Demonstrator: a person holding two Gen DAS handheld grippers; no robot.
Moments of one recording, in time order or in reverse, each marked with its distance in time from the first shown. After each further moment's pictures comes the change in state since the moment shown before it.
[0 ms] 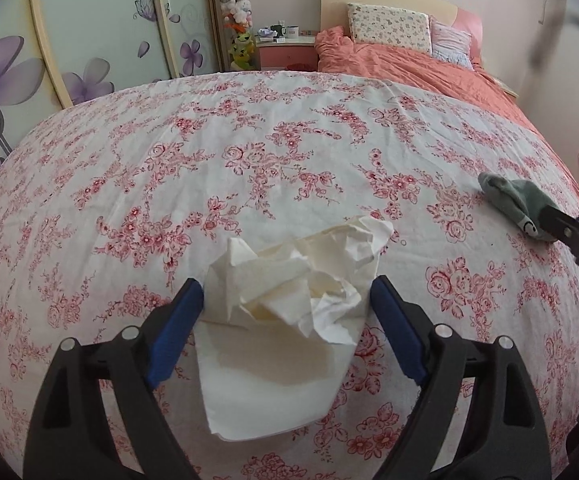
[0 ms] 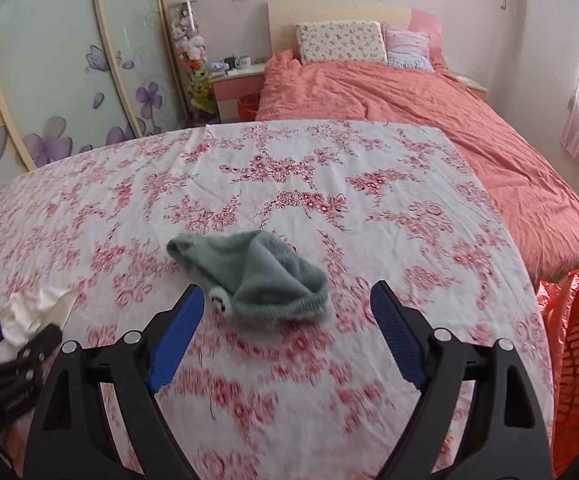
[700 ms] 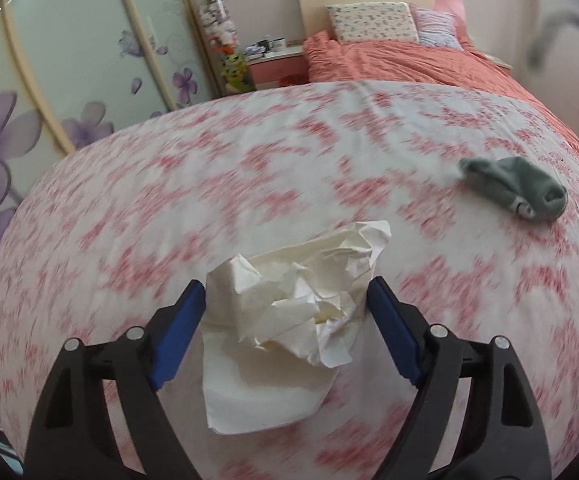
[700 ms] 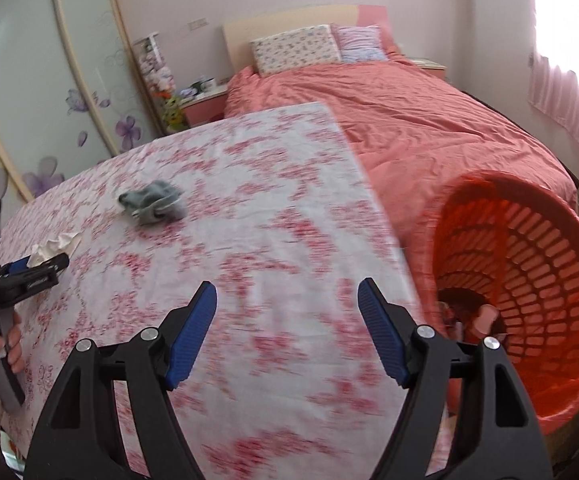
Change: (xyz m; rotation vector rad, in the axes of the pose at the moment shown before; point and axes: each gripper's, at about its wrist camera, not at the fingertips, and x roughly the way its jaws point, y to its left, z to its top) left arm -0.006 -0.028 0.000 0.123 -0.043 0.087; right arm -0.088 -0.098 -0.081 0.114 -0.063 0.016
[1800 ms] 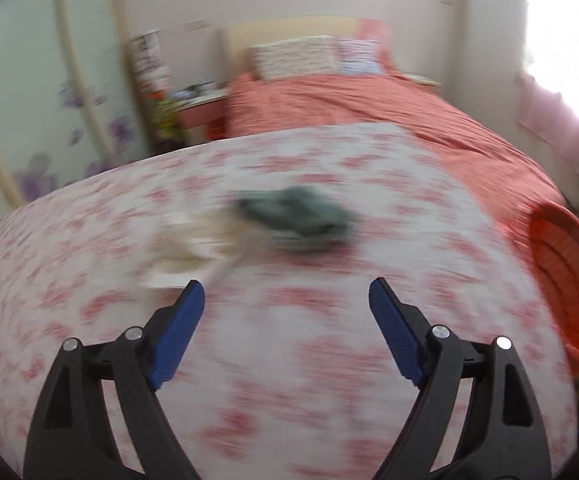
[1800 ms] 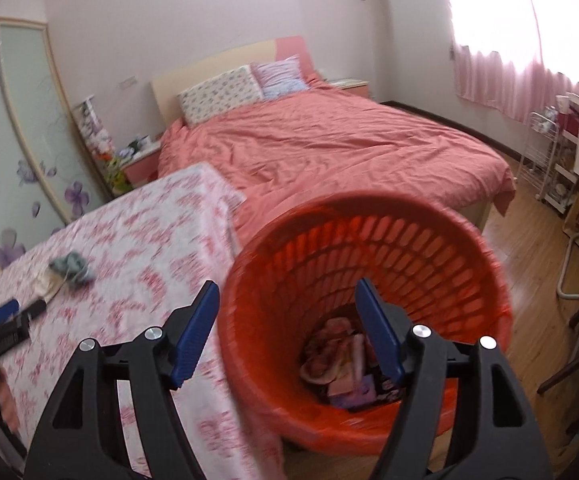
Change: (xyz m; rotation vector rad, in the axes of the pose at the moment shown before) left arm -0.081 -0.121 0.004 0.077 -0.140 -0.169; right arm -0.065 -0.127 -0.008 0.187 -0.140 -0.151
